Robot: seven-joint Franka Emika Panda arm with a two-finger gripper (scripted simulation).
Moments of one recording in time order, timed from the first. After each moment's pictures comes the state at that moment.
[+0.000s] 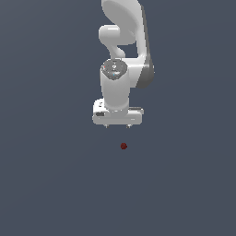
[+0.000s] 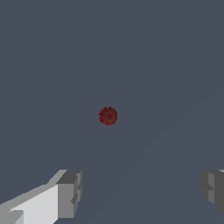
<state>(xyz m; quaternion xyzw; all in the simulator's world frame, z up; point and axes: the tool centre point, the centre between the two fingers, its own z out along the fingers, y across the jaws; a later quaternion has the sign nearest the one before) -0.009 -0.001 0.156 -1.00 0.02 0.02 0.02</state>
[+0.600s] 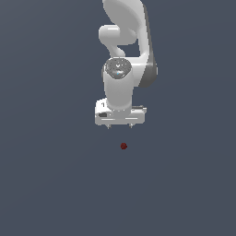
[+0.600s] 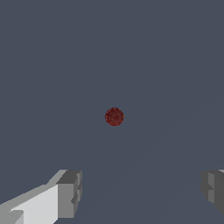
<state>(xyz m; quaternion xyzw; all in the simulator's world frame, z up) -0.005 0.009 0.162 -1.00 -0.01 0.02 0.02</state>
